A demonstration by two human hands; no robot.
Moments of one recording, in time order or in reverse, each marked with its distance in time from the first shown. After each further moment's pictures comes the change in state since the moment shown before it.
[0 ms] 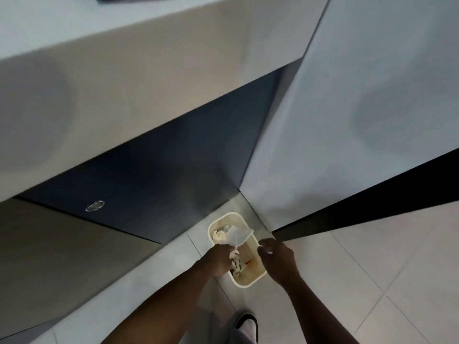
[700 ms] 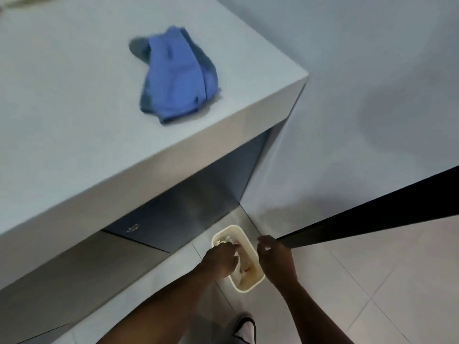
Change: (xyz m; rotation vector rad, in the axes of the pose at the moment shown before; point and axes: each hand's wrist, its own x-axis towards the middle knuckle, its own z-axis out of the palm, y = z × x) left_hand -0.087 0.053 -0.076 0.168 0.143 0.109; right_hand -0.048 -0.080 -0.063 0.009 0.144 -0.084
